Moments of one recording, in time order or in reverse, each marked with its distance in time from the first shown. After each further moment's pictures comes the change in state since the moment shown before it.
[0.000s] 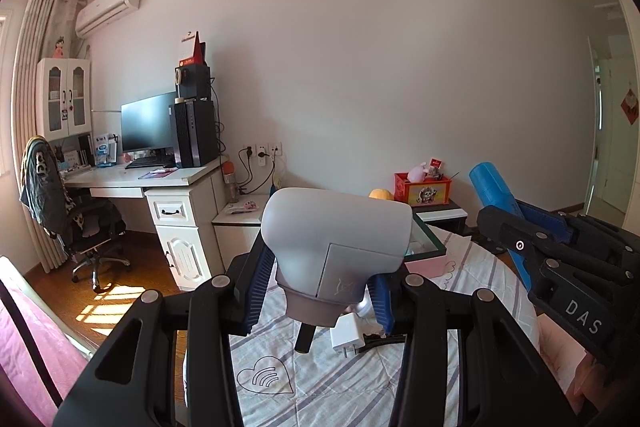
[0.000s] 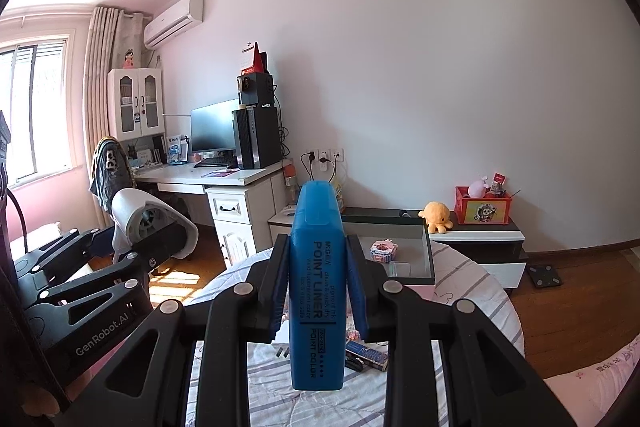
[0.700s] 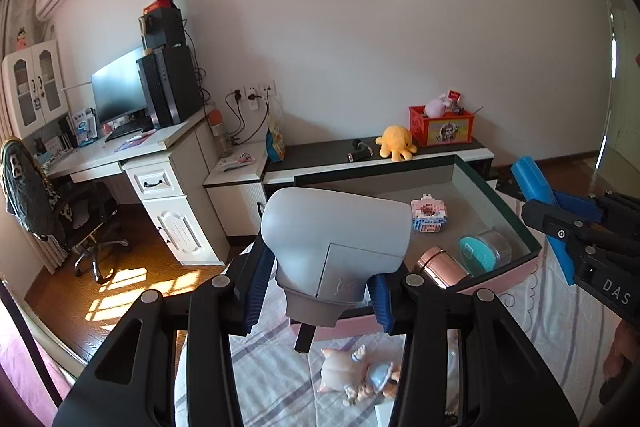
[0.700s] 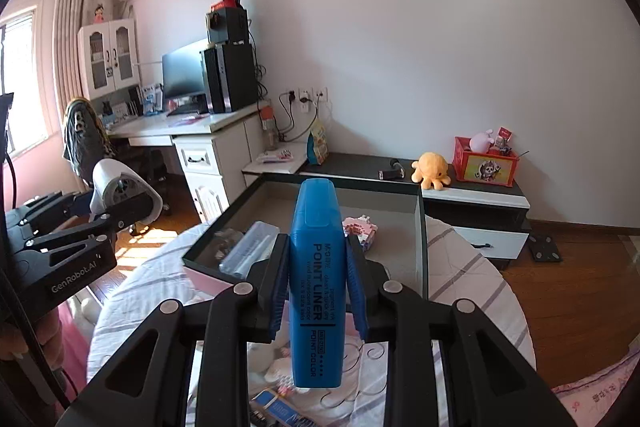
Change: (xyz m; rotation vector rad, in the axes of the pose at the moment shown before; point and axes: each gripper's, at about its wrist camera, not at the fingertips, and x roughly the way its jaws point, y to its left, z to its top) left arm 0.247 0.013 0.018 0.087 0.282 0.005; right arm 0.195 -0.086 0.001 0.011 0.268 -0.034
